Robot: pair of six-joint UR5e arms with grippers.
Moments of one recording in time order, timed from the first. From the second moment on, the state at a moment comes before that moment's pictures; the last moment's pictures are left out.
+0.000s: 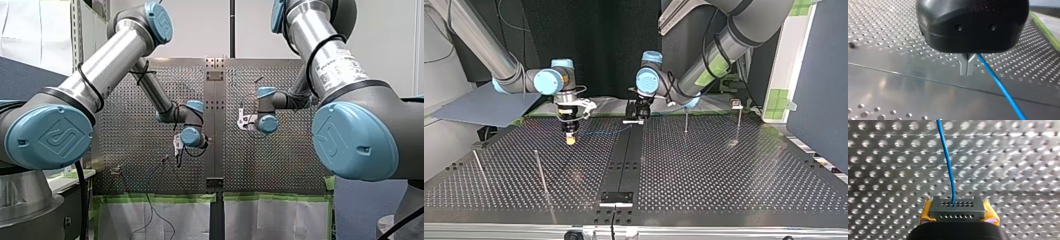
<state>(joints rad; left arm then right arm) -0.47 -2.29 -1.58 -2.58 -1.85 -1.72 2.02 -0.90 1.49 -0.63 1.61 1.57</state>
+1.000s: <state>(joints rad) -0.46 -2.28 -1.51 -2.60 -1.84 -1.77 2.06 -1.09 1.51 -0.61 1.62 1.55</state>
